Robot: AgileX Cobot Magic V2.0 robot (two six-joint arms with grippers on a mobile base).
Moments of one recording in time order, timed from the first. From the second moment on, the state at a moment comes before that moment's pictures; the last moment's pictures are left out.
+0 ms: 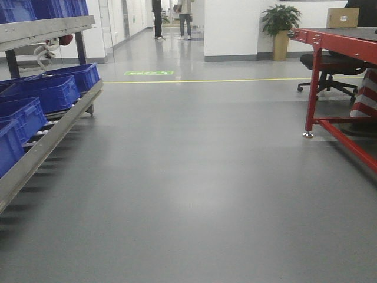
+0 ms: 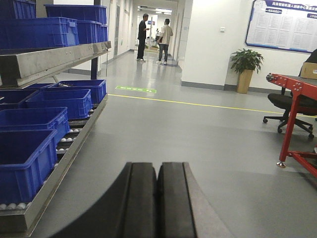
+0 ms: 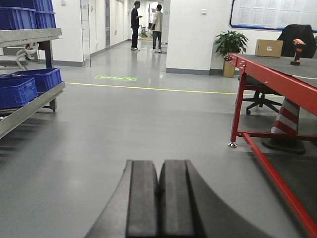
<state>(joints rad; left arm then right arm) 0.04 0.00 0.00 0.08 0.00 -0.15 -0.06 0.00 0.00 0.04 0.04 -0.03</state>
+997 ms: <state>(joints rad) 0.04 0.00 0.00 0.08 0.00 -0.15 -0.06 0.00 0.00 0.04 0.04 -0.03</state>
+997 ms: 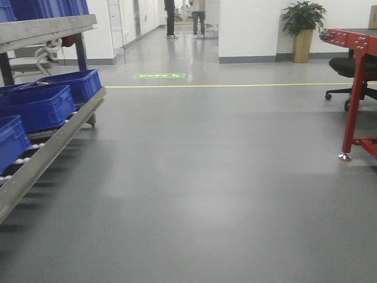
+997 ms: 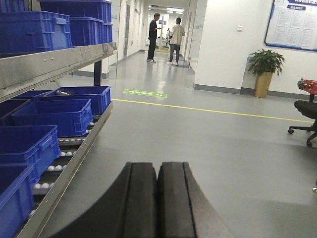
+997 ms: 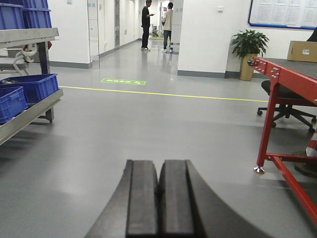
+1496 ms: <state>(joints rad) 0.04 0.00 0.00 0.08 0.00 -0.15 -0.06 0.00 0.00 0.04 0.04 -0.03</state>
